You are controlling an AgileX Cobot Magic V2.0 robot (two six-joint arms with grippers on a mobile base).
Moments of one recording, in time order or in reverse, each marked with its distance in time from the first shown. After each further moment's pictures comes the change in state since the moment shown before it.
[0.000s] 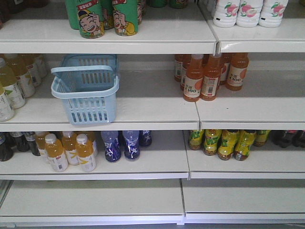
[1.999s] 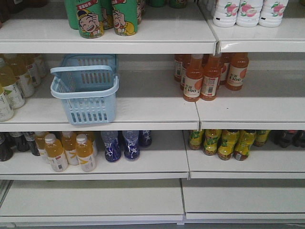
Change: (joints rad) left arm 0.000 0.203 -0.127 0.000 -0.055 -0.101; right arm 0.000 0.000 0.000 0.000 0.000 0.000
